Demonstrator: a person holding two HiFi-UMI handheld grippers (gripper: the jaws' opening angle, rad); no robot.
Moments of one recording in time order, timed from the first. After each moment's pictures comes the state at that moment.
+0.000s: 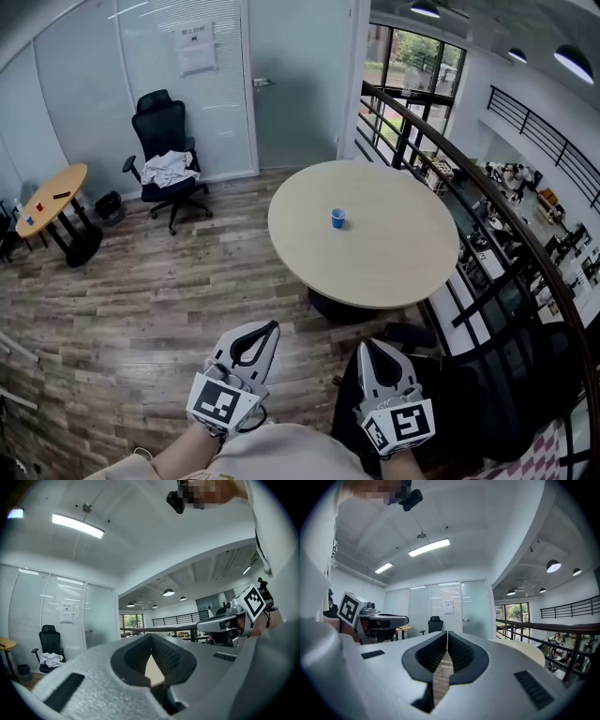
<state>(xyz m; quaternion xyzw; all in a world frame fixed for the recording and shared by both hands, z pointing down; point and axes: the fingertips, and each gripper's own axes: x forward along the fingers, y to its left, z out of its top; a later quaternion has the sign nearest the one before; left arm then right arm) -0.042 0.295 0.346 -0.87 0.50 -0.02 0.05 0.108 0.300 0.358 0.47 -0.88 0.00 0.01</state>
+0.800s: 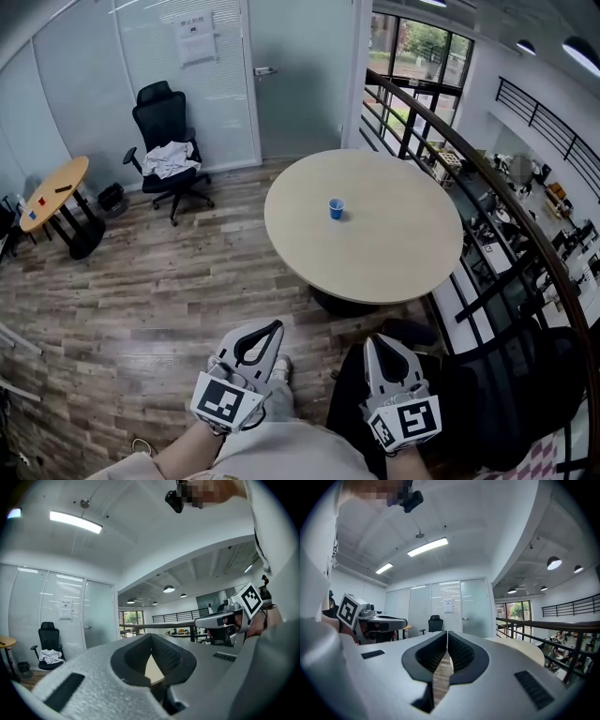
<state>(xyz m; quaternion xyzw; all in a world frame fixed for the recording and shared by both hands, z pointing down) 0.001 0.271 0.371 -0.87 0.50 -0.03 0.03 0.152 0.269 0.374 0.46 -0.89 0.00 0.01</state>
